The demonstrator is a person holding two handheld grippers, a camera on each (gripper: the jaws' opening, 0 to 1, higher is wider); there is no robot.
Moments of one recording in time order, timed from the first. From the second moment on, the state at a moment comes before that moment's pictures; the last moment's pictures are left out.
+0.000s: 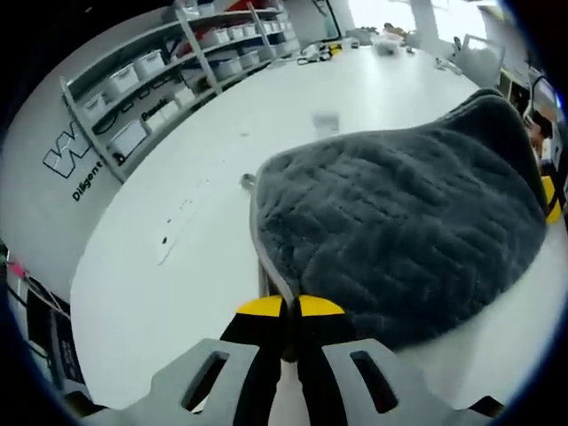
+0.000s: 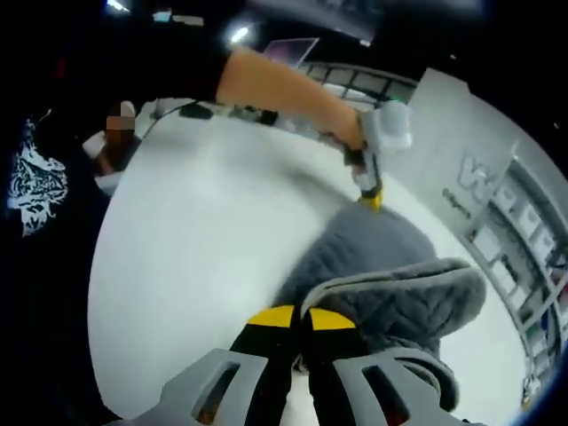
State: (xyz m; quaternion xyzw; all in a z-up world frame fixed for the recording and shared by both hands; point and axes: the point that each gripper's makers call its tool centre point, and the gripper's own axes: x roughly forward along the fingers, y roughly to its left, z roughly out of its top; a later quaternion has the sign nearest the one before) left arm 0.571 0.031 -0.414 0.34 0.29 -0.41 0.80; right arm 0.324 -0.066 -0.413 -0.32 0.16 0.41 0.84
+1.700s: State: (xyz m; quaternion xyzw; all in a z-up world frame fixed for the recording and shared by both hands) left arm 0.607 -0.011 -0.413 0.44 0.25 -0.45 0.74; right arm 0.338 -0.002 -0.413 -0.36 0.11 0.44 0.82
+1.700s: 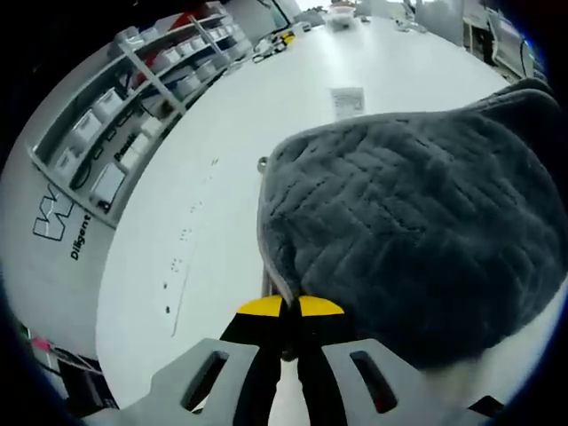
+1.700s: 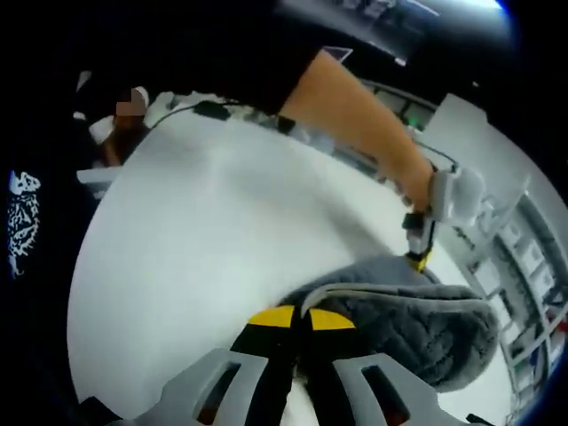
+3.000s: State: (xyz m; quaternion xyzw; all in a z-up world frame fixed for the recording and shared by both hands) left arm 0.615 -0.011 -0.412 0.44 0.25 -0.44 0.75; right arm 0.329 0.013 -0.413 -0.35 0.12 0.46 0.81
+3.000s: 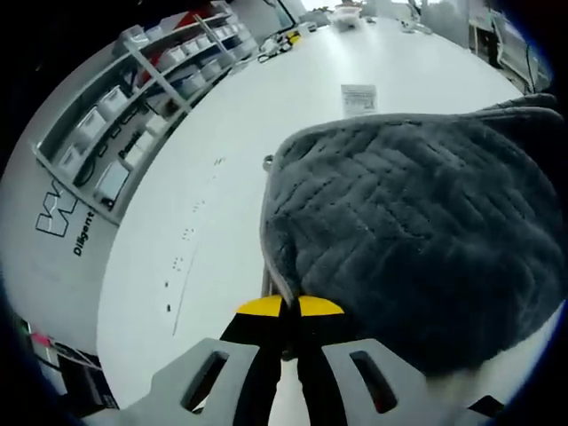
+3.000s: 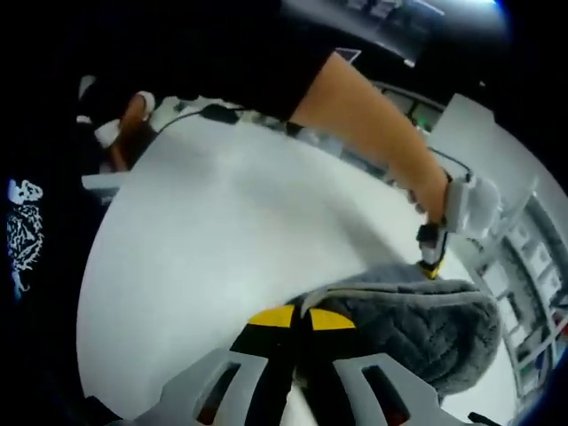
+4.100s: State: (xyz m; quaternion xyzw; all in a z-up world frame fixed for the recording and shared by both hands) left arm 0.621 -0.015 -0.410 0.41 0.22 -0.44 0.77; right arm 0.333 0.012 -0.410 -0.31 0.12 0.47 0.82
